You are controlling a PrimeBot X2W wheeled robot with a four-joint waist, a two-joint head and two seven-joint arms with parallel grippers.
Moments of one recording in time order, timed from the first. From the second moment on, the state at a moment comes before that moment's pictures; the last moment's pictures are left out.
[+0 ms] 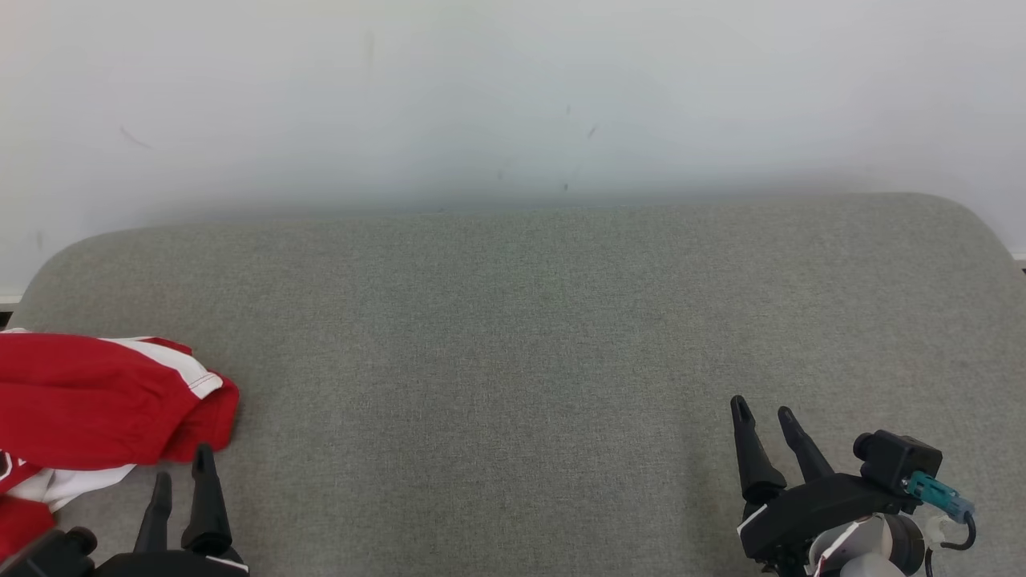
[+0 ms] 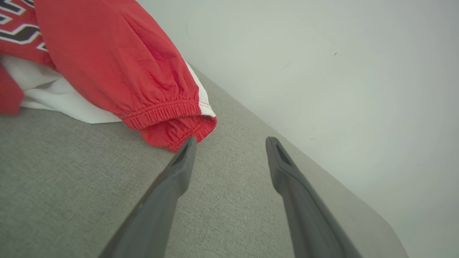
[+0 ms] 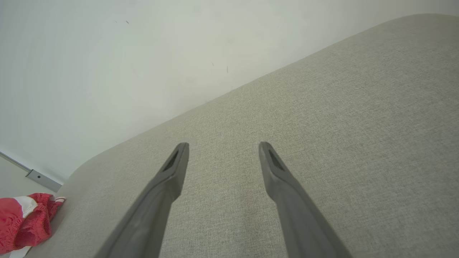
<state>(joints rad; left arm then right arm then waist) -0.04 0.10 -0.05 0.25 -0.71 0.04 -0.14 -0.11 -0.08 0.15 0.32 0.67 -0.05 -0.13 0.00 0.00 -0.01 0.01</state>
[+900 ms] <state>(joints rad) -0.02 0.11 -0.07 0.23 -0.29 0.11 -0.22 -0.13 -0.07 0.17 0.36 0.26 -0.11 -0.19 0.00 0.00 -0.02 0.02</state>
